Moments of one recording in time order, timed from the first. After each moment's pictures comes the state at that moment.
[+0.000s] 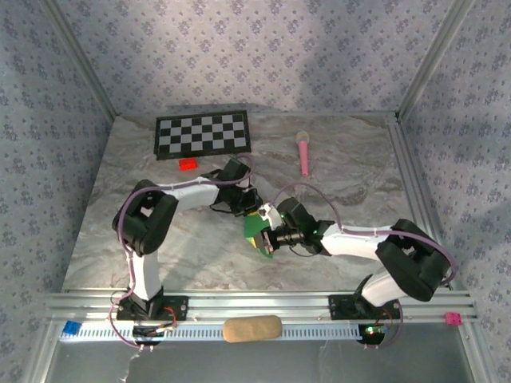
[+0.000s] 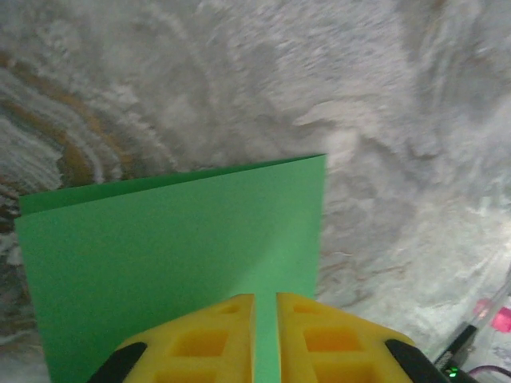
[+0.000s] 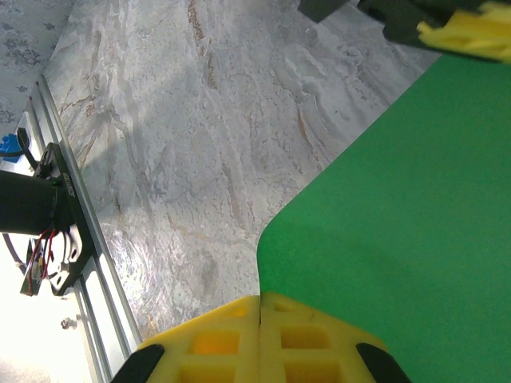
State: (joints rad) left arm -0.65 1.90 1.15 -0.33 0.48 -0.79; right arm 0.83 1.46 0.57 0.19 -0.46 0.47
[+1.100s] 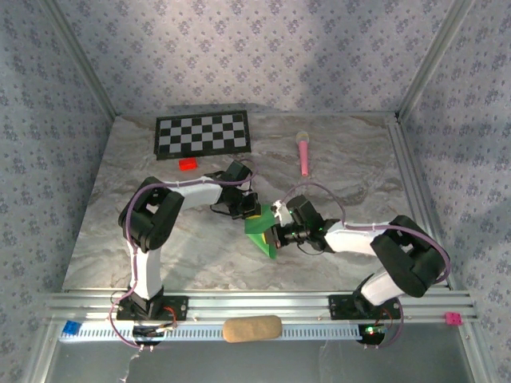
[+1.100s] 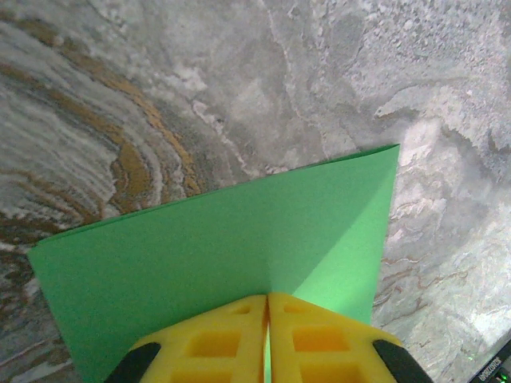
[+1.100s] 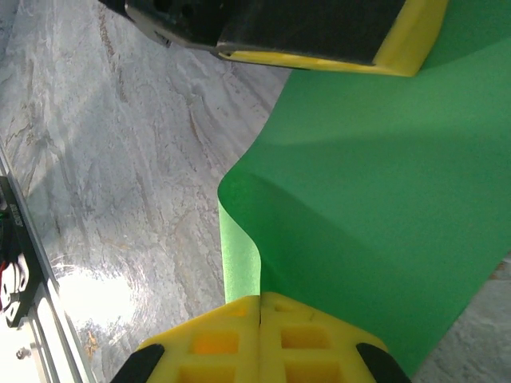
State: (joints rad) left arm -0.65 1.95 1.17 -0.38 0.45 -0.73; right arm 0.72 1.48 0.52 0.19 -0.46 0.48
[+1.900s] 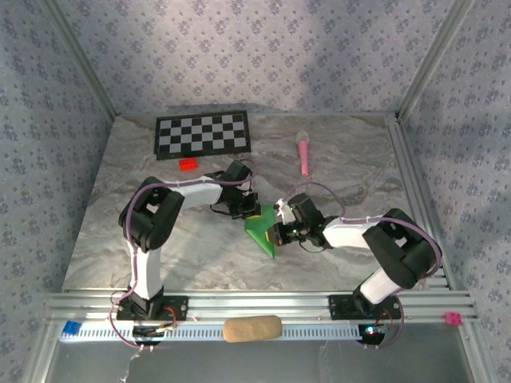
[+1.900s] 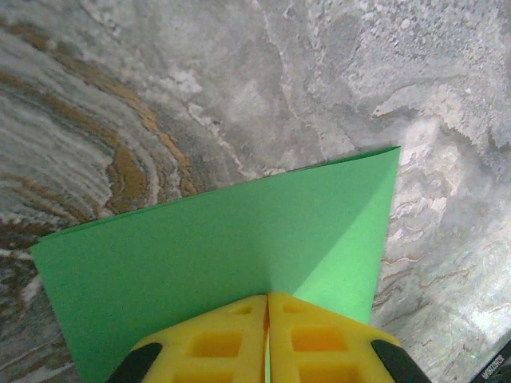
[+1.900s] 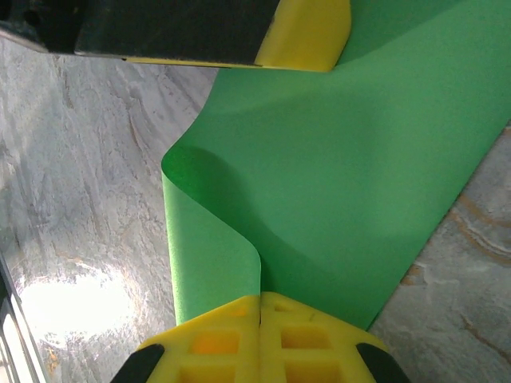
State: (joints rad) left arm -0.65 1.95 1.17 -0.38 0.45 -0.72; right arm 0.67 1.56 0.54 0.18 -0.46 0.46
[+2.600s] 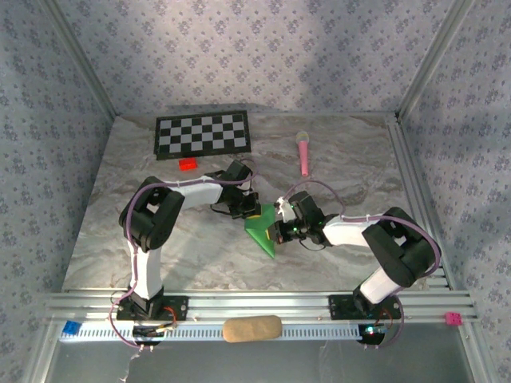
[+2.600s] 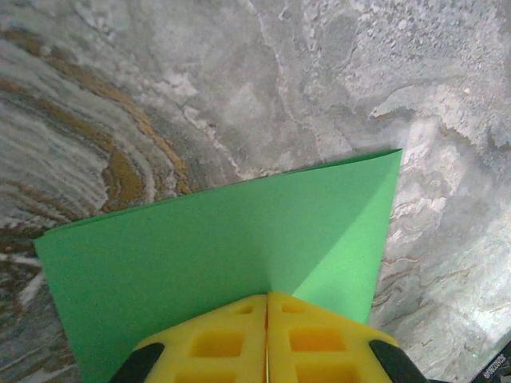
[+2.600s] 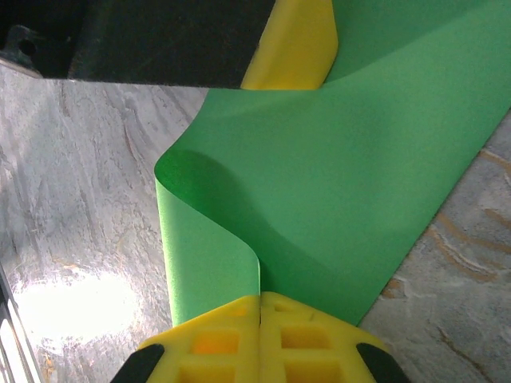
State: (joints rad) left arm -0.65 1.95 1.18 -0.39 0.45 -0.71; right arm 0.65 1.56 0.55 0.16 -0.47 0.44
